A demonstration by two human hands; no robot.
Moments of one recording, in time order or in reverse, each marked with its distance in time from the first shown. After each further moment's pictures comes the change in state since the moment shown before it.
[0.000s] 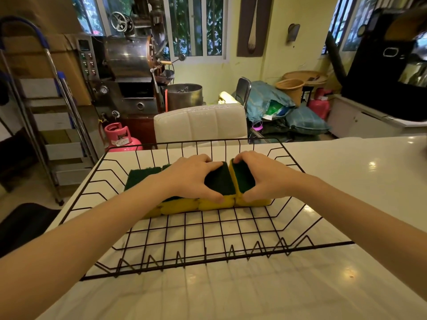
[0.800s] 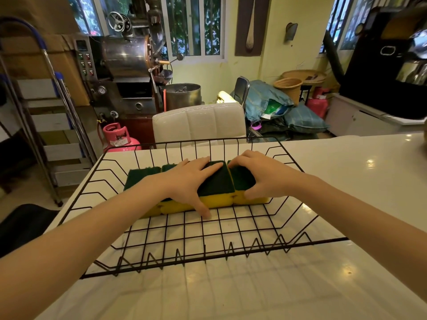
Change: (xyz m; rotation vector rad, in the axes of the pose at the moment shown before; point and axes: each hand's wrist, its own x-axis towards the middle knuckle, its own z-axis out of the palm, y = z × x) left_hand 0.000 -0.011 0.012 0.049 -0.152 0.016; right_hand 0.001 0.003 0.001 -0.089 -0.018 -0.066
